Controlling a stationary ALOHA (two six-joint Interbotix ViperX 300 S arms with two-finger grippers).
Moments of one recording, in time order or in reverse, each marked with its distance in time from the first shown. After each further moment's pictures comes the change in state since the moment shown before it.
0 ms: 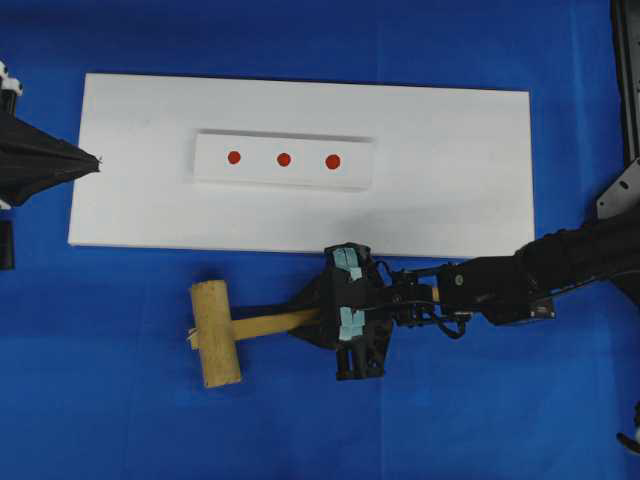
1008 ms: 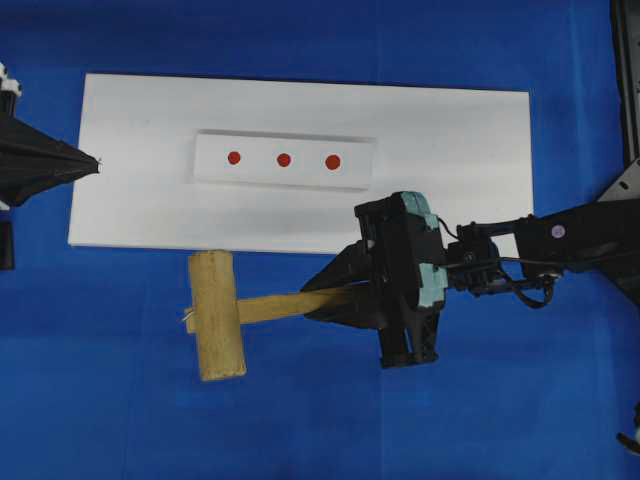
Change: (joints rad) left arm 0.000 -0.006 0.000 0.000 0.020 0.000; right arm -0.040 -0.449 0.054 -0.012 0.170 -0.046
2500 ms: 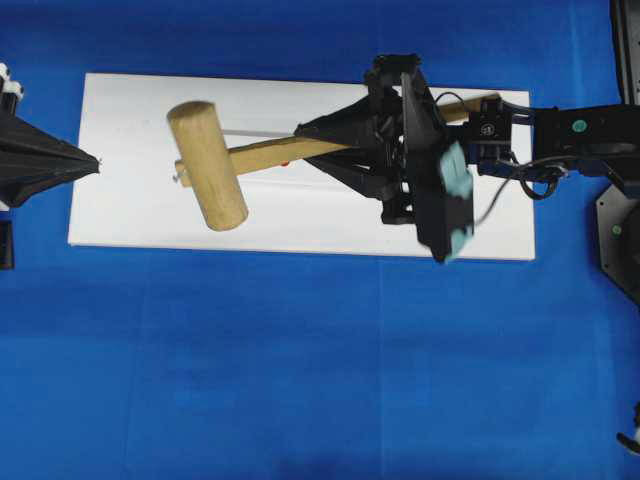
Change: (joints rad) left arm 0.000 0.002 0.000 -0.003 0.000 -0.052; right arm -0.302 -0.094 0.015 -0.114 -0.087 -0.937
